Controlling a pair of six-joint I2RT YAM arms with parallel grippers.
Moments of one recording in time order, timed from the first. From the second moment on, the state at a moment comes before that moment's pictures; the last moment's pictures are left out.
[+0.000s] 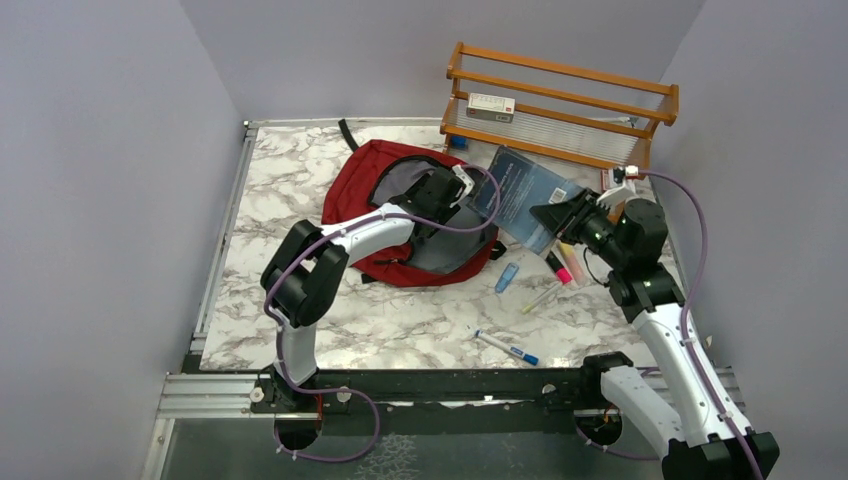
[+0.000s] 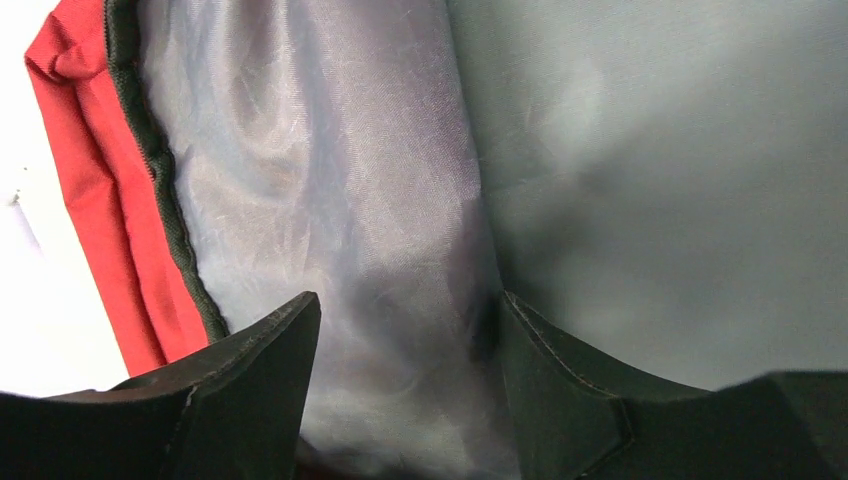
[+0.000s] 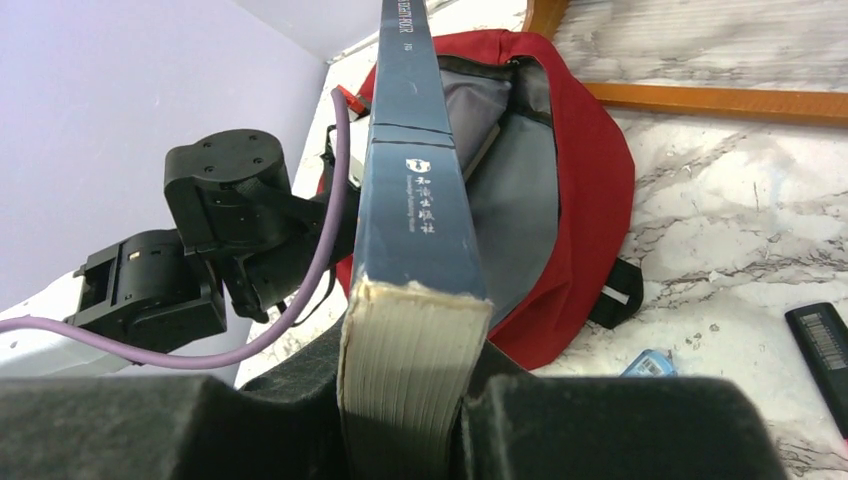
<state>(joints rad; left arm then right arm) -0.72 1.90 1.36 -0.30 -0.44 0.27 0.15 0.80 0.73 -0.12 -0.37 0.69</state>
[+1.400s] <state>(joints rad) -0.60 1.52 1.24 -0.21 -0.29 0.14 0.46 1.43 0.81 0.18 -0.27 1.14</state>
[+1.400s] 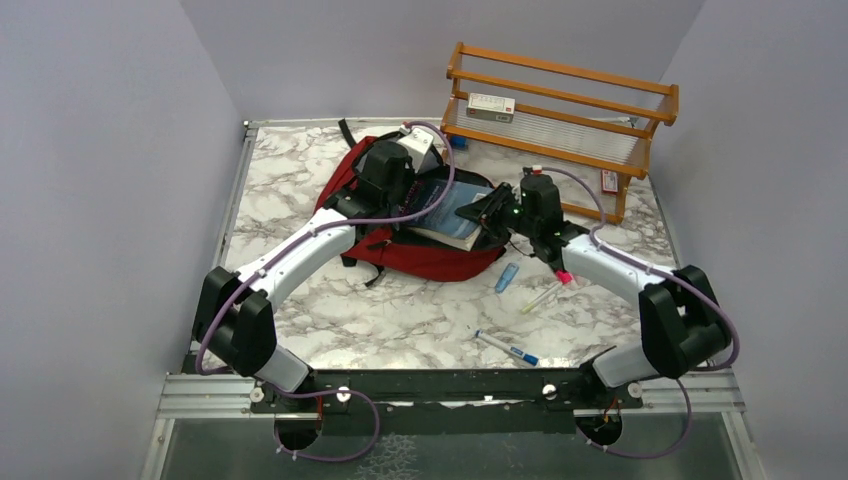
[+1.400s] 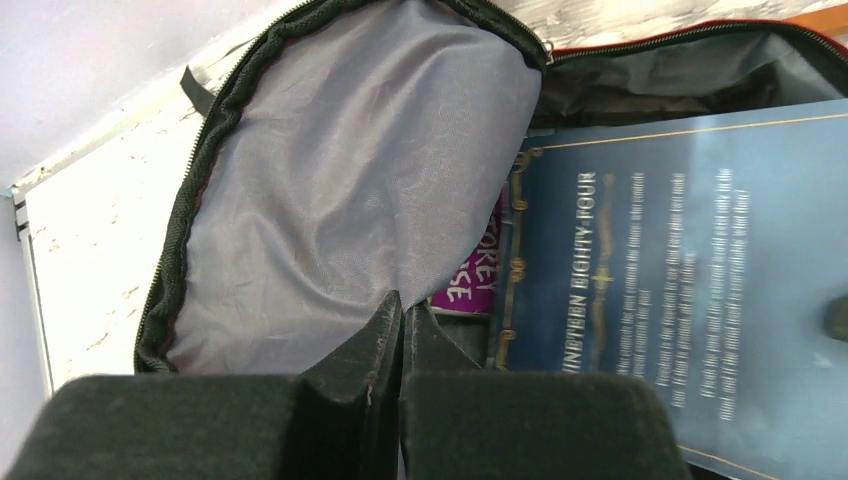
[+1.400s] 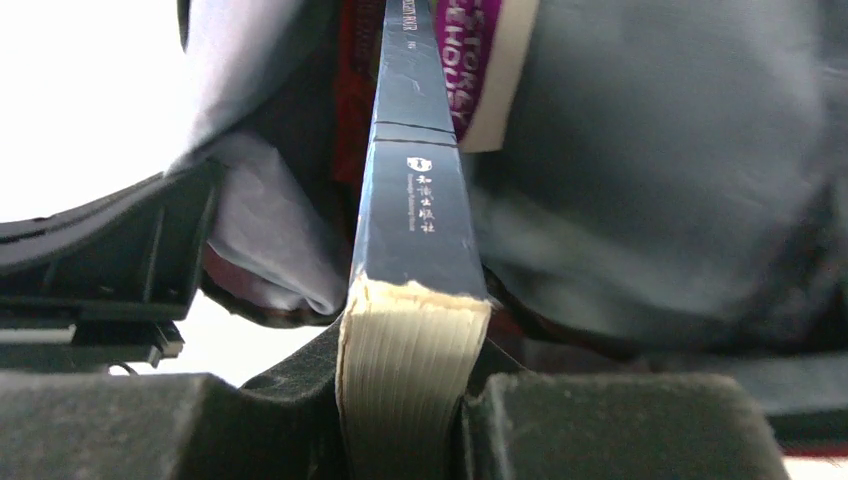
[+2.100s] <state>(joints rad) -0.60 1.47 1.21 -0.17 -0.17 0.09 0.58 1.99 1.15 0.53 -0.21 1.28</state>
